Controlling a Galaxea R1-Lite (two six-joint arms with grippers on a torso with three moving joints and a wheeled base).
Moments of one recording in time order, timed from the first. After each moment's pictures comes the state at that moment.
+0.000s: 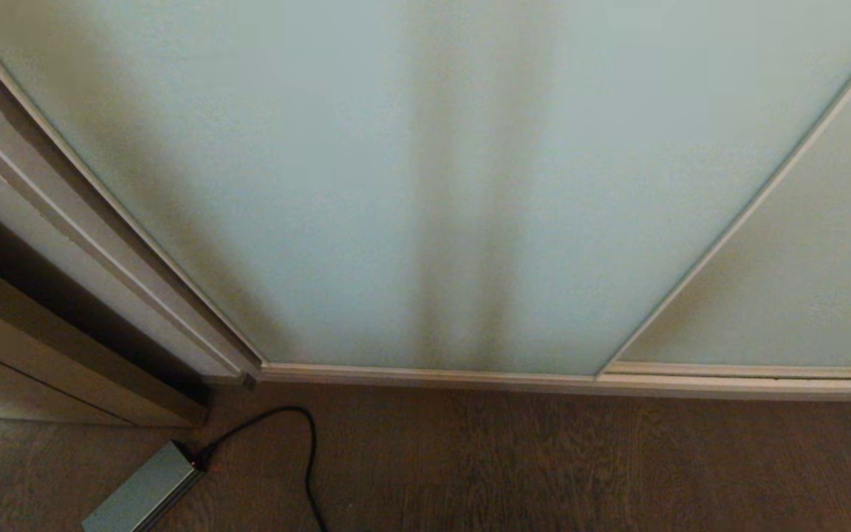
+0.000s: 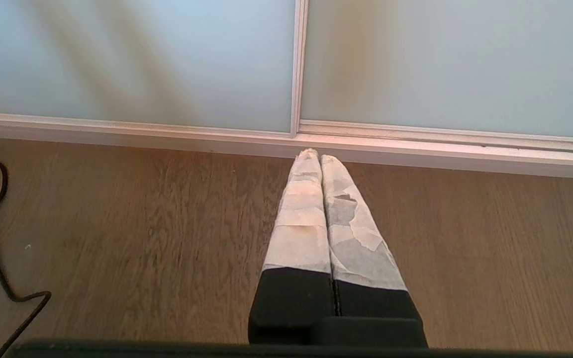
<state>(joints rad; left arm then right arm) 0.03 0.82 -0.99 -0.48 0.55 0.08 0.00 0.00 0.00 0.00 -0.01 0.02</state>
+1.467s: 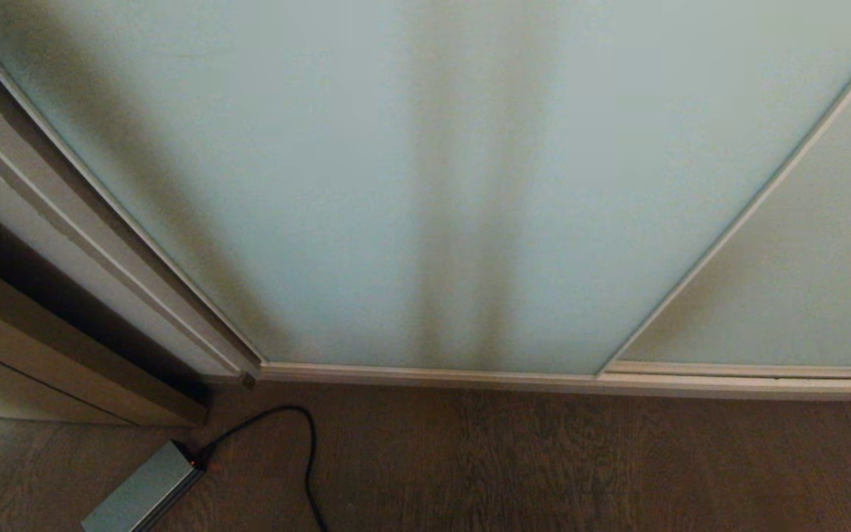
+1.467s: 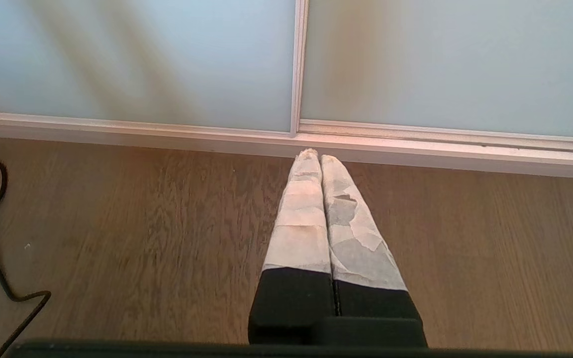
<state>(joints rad) 0.22 1.52 -1.47 -0.51 0.33 -0.05 0.00 0.00 0.00 0.00 -0.01 0.02</state>
